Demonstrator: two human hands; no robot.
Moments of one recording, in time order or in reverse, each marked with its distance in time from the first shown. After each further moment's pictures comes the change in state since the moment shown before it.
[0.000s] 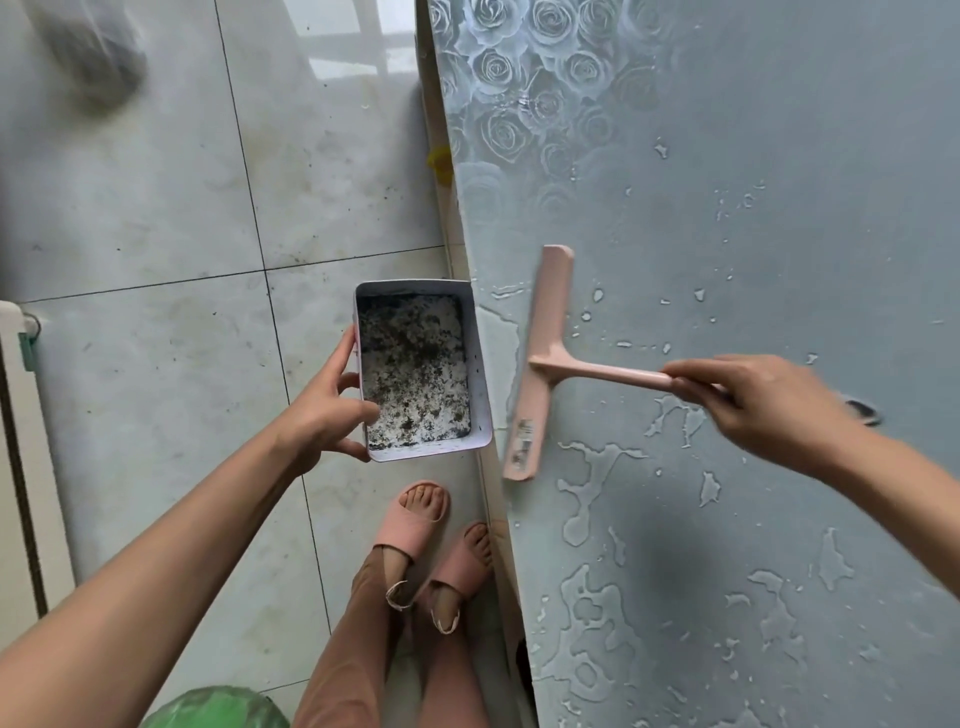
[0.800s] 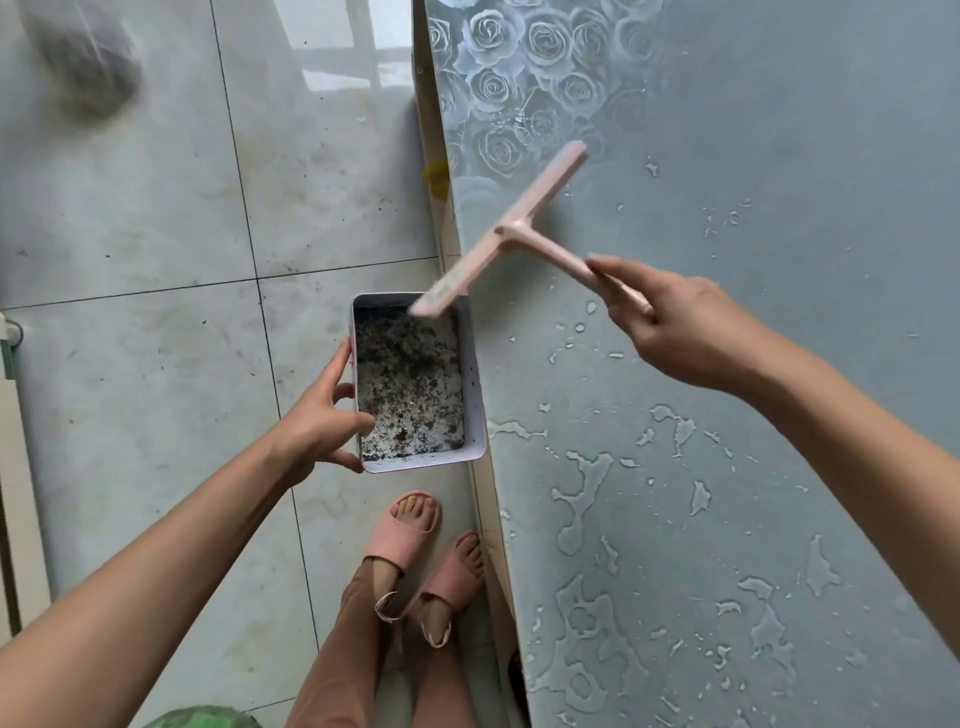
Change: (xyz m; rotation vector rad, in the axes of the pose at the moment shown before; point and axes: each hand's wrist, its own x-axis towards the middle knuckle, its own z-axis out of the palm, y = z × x) left_hand 0.002 -0.003 -0.001 -0.008 0.005 0.008; right_hand 0.056 -0.061 -0.032 0.184 0.092 -0.027
